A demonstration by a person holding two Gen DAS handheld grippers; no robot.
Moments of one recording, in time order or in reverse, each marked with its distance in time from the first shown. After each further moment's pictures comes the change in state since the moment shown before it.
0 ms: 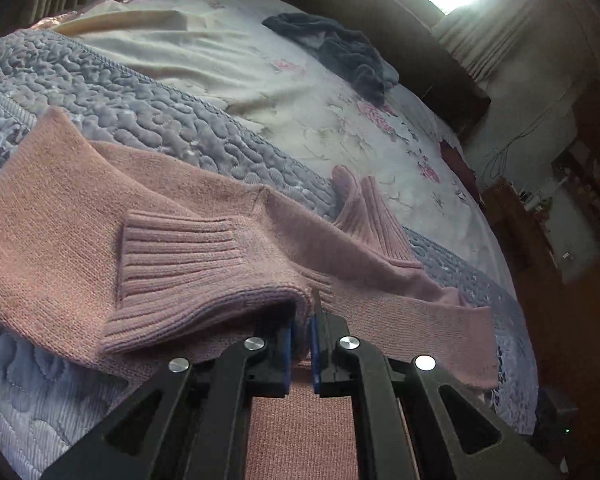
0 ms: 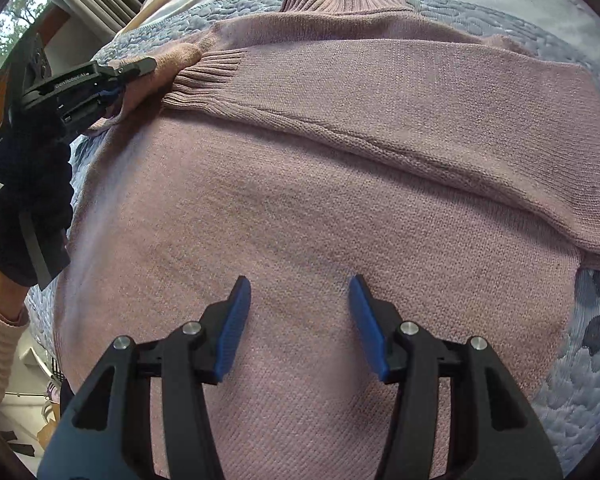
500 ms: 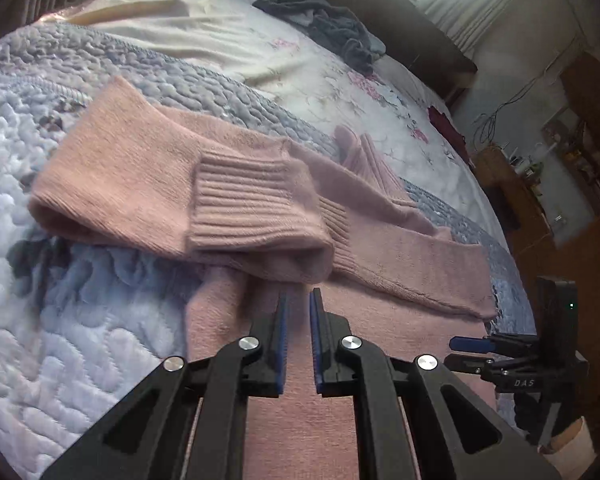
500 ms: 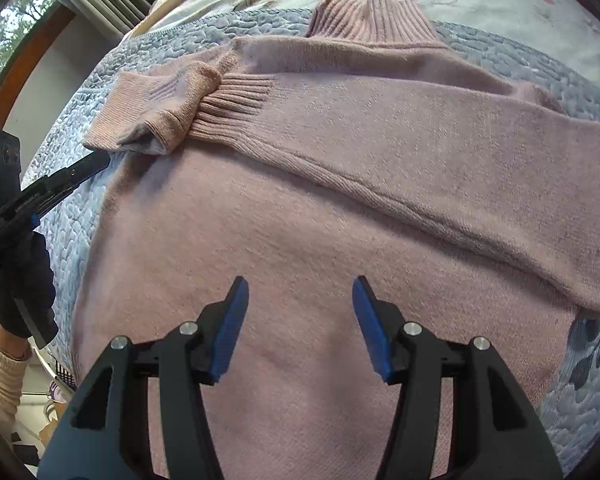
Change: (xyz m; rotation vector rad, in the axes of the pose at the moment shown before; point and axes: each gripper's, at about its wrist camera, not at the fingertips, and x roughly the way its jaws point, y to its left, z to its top) left arm -0.087 0.033 -0.015 0.123 0.026 0.062; right arm -0.002 0.034 0.052 -0.017 0.004 0.020
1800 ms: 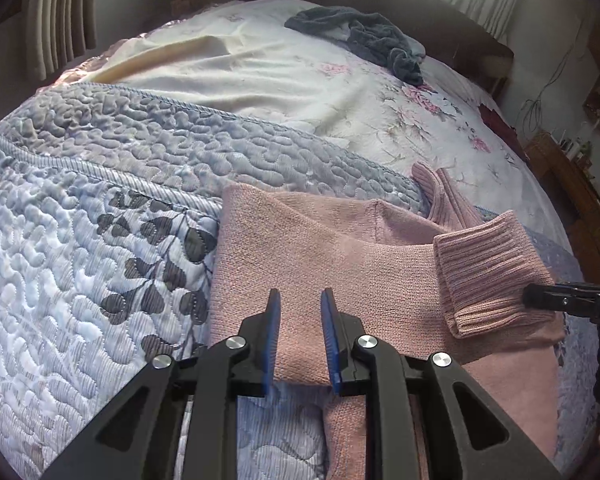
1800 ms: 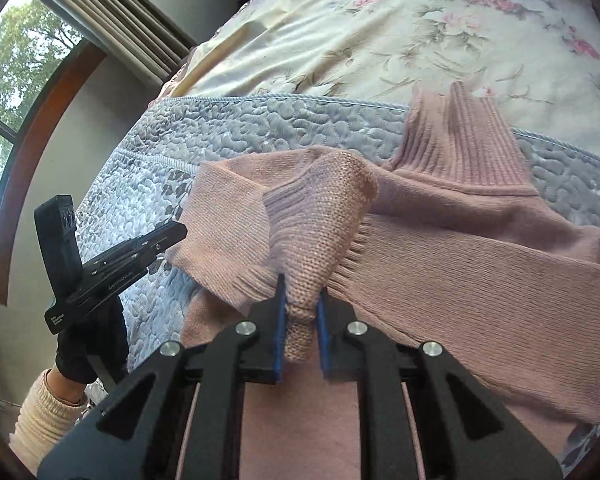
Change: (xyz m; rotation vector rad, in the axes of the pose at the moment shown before) left arm 0.028 0.011 0.055 0.073 0.038 0.146; right arm -0.021 0.036 0.108 0.006 -0.124 0.128
